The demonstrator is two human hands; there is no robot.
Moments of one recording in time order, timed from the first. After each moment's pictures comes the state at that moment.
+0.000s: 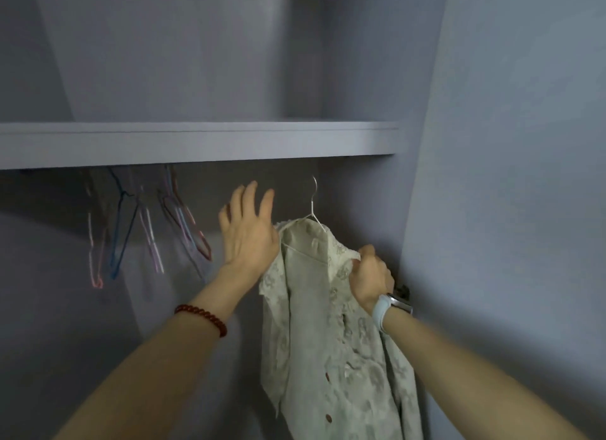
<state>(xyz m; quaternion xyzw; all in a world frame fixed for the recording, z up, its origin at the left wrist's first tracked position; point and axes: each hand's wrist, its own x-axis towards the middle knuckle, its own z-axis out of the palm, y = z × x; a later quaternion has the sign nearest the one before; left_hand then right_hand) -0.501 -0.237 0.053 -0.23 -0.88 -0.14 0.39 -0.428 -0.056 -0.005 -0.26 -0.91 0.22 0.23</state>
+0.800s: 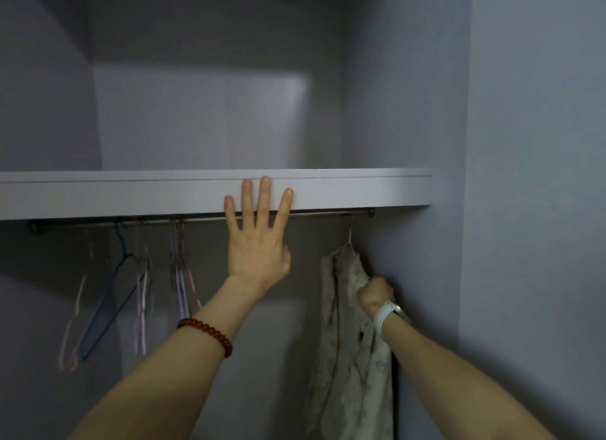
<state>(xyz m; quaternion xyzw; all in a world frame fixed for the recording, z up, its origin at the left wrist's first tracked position) -0.607 -0.202 0.089 -0.17 -0.81 0.02 0.56 -0.614 0.013 0.010 -0.25 -0.84 0.41 0.24</state>
